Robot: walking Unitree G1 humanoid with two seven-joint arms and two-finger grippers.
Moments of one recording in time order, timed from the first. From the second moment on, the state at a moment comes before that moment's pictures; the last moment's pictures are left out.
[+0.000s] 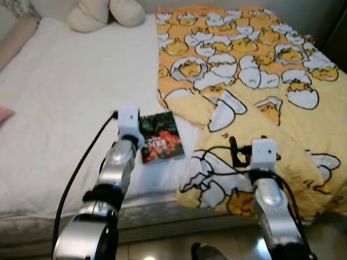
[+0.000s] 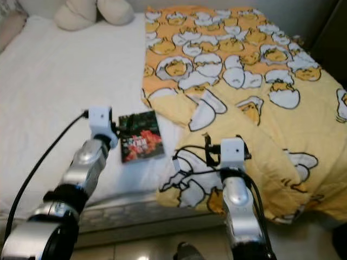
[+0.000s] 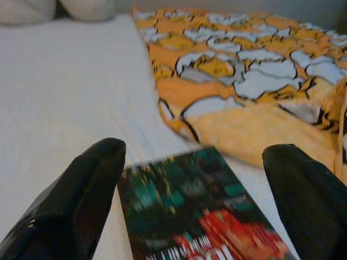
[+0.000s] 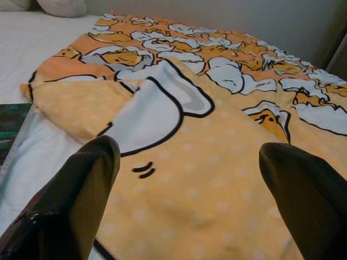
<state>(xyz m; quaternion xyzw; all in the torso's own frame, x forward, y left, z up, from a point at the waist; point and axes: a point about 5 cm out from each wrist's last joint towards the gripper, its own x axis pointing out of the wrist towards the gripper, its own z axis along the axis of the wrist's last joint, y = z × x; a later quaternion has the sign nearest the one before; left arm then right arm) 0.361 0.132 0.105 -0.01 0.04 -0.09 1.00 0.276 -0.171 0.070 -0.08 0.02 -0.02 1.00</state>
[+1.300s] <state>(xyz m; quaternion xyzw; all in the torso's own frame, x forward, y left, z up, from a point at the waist) 0.343 0.098 0.137 -0.06 -0.10 -0.11 0.99 0.296 -0.185 0.089 -0.09 -0.02 -0.04 1.00</state>
